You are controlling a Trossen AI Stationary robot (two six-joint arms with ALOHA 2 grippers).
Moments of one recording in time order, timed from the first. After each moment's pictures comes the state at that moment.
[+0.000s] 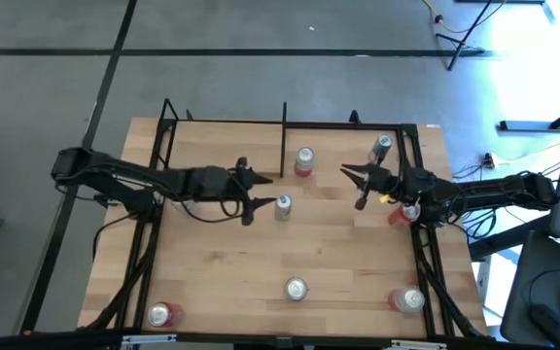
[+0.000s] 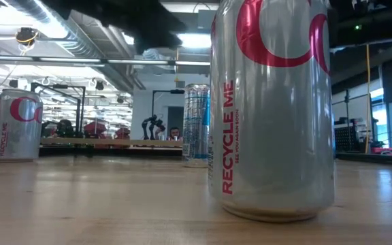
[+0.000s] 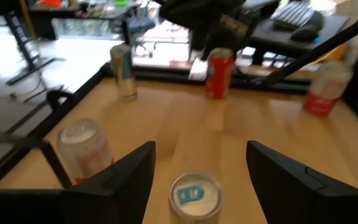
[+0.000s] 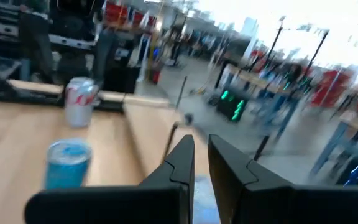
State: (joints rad) left arm -0.04 1.29 0.75 0.24 -0.24 -0.08; right arm -0.03 0.76 0.30 0.48 0.34 -0.26
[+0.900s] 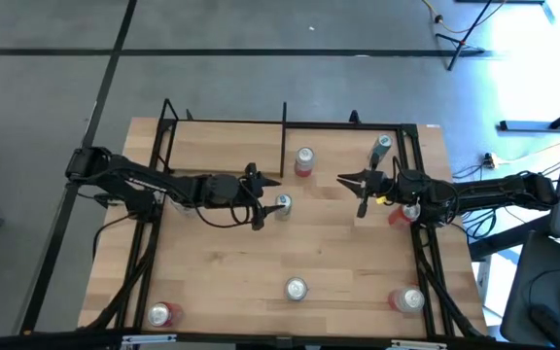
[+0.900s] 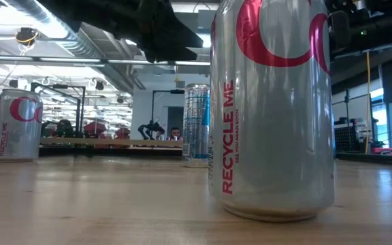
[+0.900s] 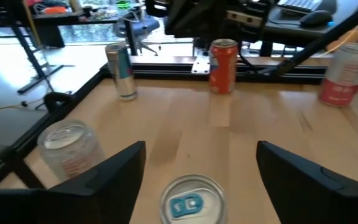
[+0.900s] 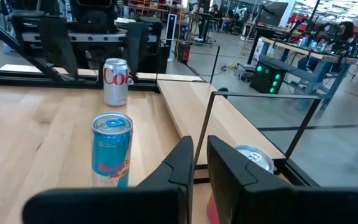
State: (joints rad) left arm -0.06 1.43 0.75 0.40 -0.29 -0.02; right arm -0.03 0.76 0.30 0.37 0.24 -0.14
